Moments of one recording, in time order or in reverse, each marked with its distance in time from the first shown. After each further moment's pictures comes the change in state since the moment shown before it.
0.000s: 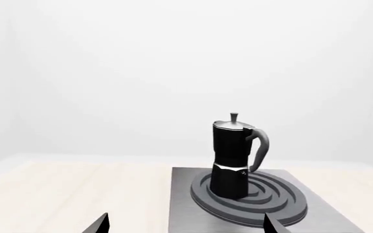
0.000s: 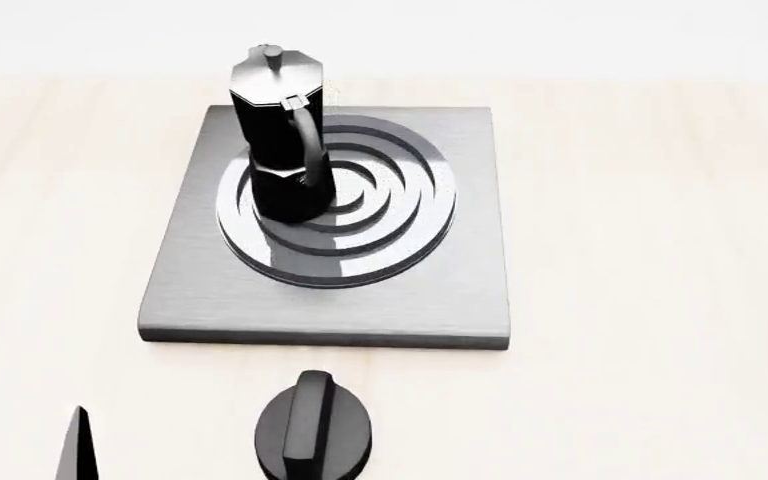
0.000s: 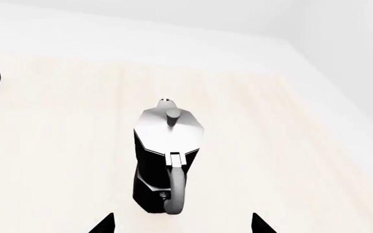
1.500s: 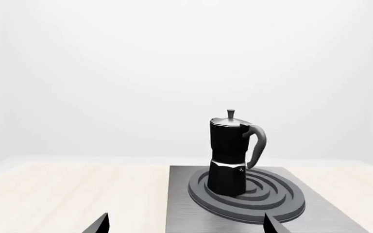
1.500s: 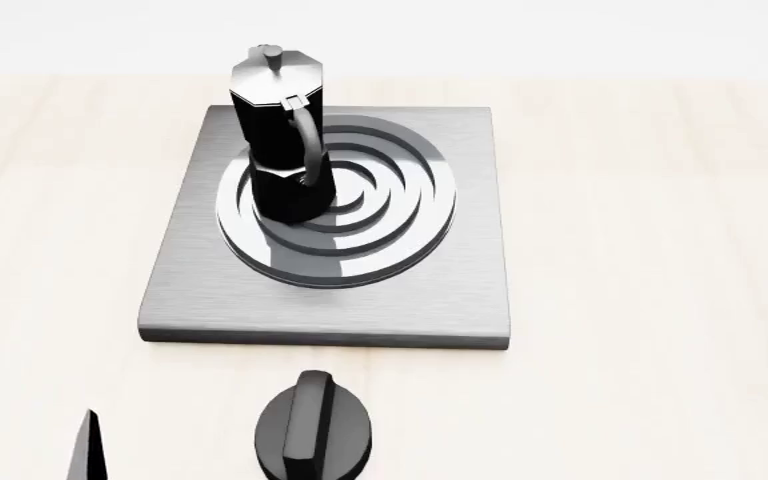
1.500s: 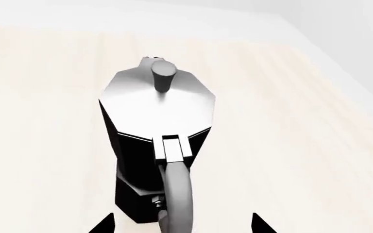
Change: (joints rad) left arm -0.013 -0.006 0.024 -0.039 0.009 0.030 -0.002; right arm -0.172 -0.406 0.013 0.640 -0.021 -0.160 -0.172
